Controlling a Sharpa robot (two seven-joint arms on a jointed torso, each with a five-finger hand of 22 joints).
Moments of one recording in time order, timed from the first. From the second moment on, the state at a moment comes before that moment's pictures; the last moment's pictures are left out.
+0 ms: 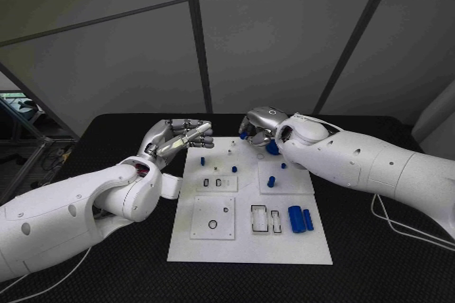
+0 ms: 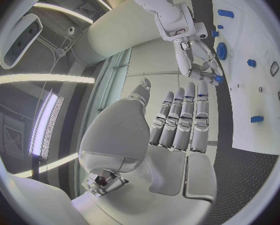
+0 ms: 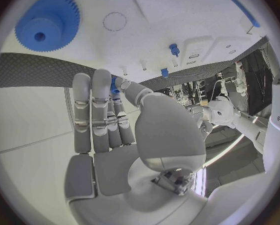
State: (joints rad) left arm 1.04 -0.91 0.14 1.68 -0.22 -0.44 0.42; left_hand 1.32 -0.03 0.07 0.07 0.05 0.90 0.22 0.14 0.08 1.02 0.17 0.13 0.07 1.01 0.13 0.25 0.19 0.19 0.90 0.23 0.34 0.15; right arm 1.30 -0.39 -0.08 0.97 -1.60 -0.35 0.02; right_hand 1.27 -0.07 0.51 -0.10 0.14 1.08 0.13 0.08 0.08 1.19 0.07 0.07 0.06 1.46 -0.02 0.68 0.50 0.18 1.12 0.09 1.04 0.57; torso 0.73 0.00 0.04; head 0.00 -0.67
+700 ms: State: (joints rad) left arm 1.05 -0.91 0.14 1.67 -0.22 -0.44 0.42; left_hand 1.32 -0.03 0.07 0.07 0.05 0.90 0.22 0.14 0.08 1.02 0.17 0.13 0.07 1.01 0.13 0.25 0.19 0.19 0.90 0.23 0.34 0.15; right arm 1.30 -0.33 -0.08 0.92 -1.59 -0.31 0.01; right_hand 1.26 -0.08 0.51 -0.10 0.14 1.08 0.13 0.08 0.08 1.19 0.07 0.07 0.07 1.46 -0.02 0.69 0.51 0.18 1.12 0.09 1.04 0.57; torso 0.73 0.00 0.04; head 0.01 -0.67
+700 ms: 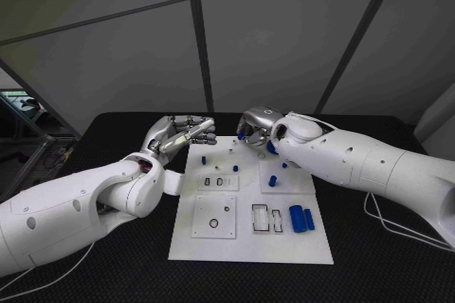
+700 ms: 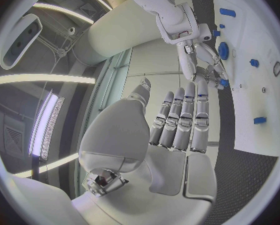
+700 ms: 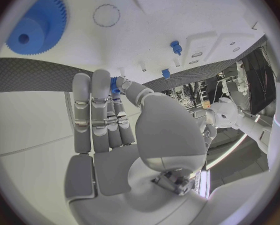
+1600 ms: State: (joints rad) left arm 1.06 -0.90 0.14 1.67 -0.22 -0.44 0.42; left_hand 1.32 -0.03 0.07 0.07 0.05 0.90 0.22 0.14 0.08 1.02 0.17 0.13 0.07 1.01 0.13 0.25 0.19 0.19 0.90 0.23 0.34 0.15; right arm 1.30 -0.29 -0.08 0.88 -1.59 -0.27 0.00; right_hand 1.26 -0.08 0.51 -0.09 0.14 1.08 0.13 0.07 0.08 1.19 0.07 0.07 0.07 1.46 -0.02 0.69 0.51 0.18 1.12 0.09 1.04 0.57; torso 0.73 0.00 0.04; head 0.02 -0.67
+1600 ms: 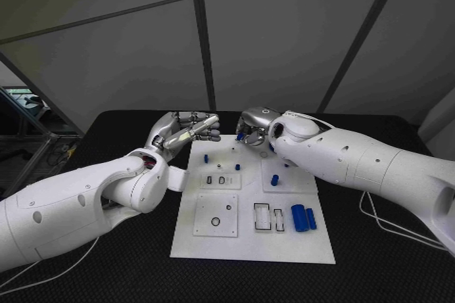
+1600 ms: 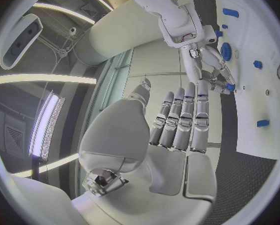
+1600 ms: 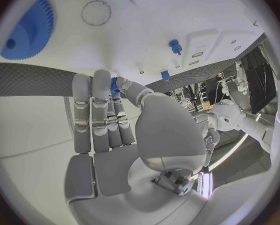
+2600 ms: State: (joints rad) left arm 1.07 -0.89 0.14 1.67 -0.22 -0.44 0.42; left_hand 1.32 -0.03 0.07 0.07 0.05 0.90 0.22 0.14 0.08 1.02 0.17 0.13 0.07 1.01 0.13 0.25 0.19 0.19 0.90 0.23 0.34 0.15; right arm 1.30 -0.25 -0.08 0.84 -1.59 -0.23 0.00; right_hand 1.26 -0.08 0.50 -0.09 0.14 1.08 0.13 0.07 0.08 1.18 0.08 0.07 0.07 1.45 -0.01 0.69 0.51 0.18 1.12 0.09 1.04 0.57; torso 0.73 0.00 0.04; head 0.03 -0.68
